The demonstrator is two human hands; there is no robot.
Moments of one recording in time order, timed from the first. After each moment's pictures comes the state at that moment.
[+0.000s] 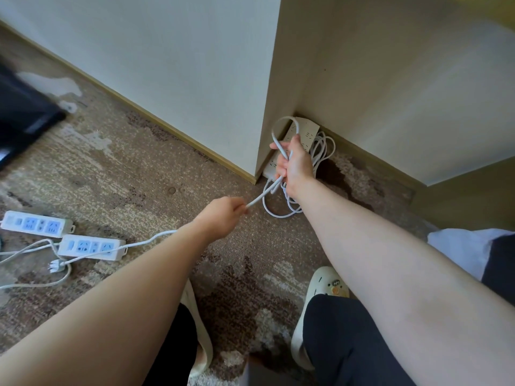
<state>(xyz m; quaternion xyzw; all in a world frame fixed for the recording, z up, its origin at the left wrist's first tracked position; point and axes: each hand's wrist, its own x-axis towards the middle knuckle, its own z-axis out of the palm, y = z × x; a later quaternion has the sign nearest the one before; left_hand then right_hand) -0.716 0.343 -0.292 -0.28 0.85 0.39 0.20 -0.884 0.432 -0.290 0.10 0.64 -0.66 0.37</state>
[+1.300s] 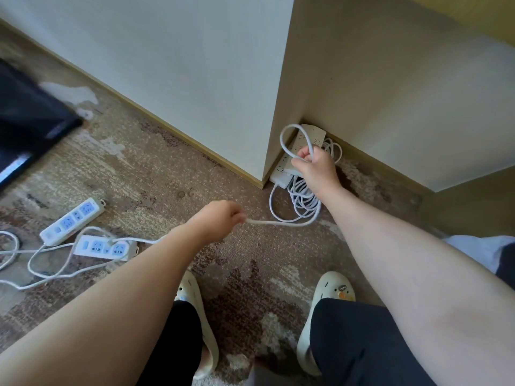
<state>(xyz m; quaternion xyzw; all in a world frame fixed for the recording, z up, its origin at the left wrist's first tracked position) -0.700 0.330 -0.267 -0.22 0.88 0.35 0.23 -0.907 0.467 -0.291 -0.13 0.83 -0.48 0.25</state>
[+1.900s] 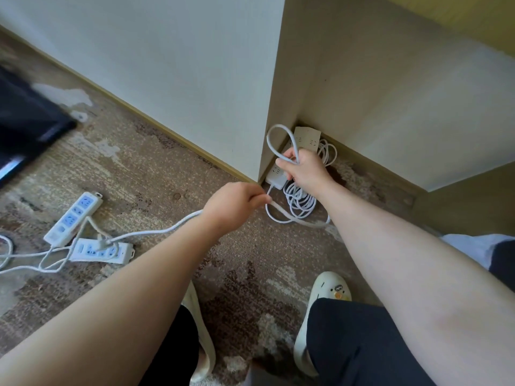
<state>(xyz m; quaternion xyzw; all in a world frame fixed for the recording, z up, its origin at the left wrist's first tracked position) -0.736 0.348 -0.241 -0.19 0.91 0.37 0.09 -0.908 0.461 -0.282 -0.20 0.83 -0.42 0.30</state>
